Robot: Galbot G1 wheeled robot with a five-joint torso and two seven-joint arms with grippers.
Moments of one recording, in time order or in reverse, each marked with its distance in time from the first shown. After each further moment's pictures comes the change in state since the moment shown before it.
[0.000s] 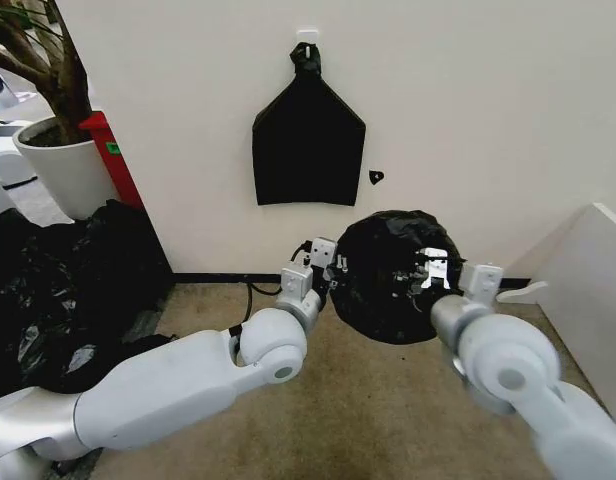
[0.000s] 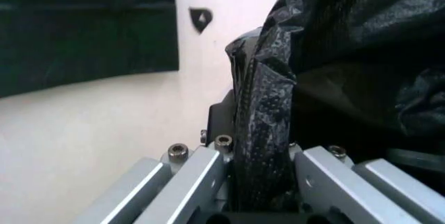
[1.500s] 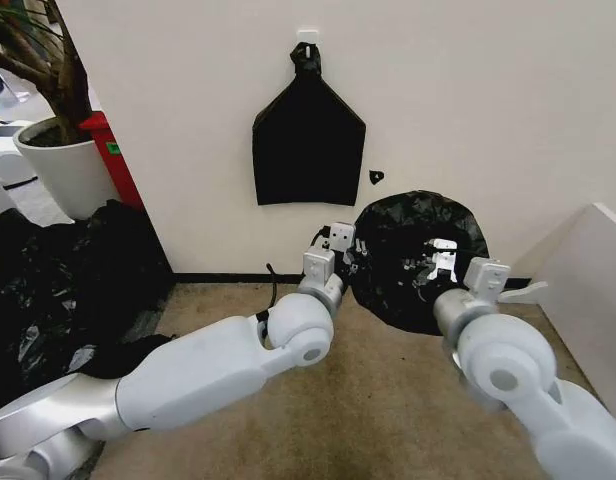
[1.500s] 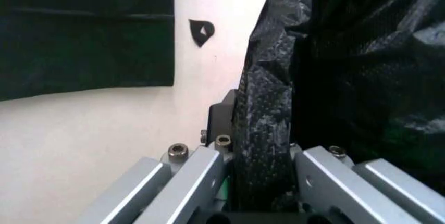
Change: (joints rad) left arm -0.043 -0.160 -0.024 0.131 -0.034 0.003 -0.053; right arm -0.079 -0.082 0.088 0.171 -0.048 0.054 -0.092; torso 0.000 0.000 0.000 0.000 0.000
